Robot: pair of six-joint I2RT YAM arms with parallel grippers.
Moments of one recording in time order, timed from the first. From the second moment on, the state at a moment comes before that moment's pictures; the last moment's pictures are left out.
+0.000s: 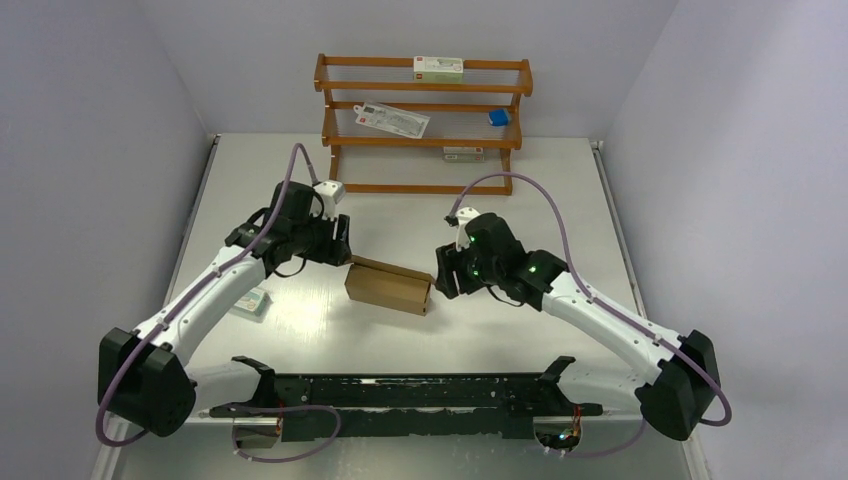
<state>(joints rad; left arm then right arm) -0.40 1.20 0.94 -0.55 0.13 -0.14 0.75 1.13 0.89 -0.53 -0.07 0.27</state>
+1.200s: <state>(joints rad) -0.39 1.29 0.94 -0.54 0.30 -0.04 0.83 1.24 0.89 -0.48 -0.02 0.30</state>
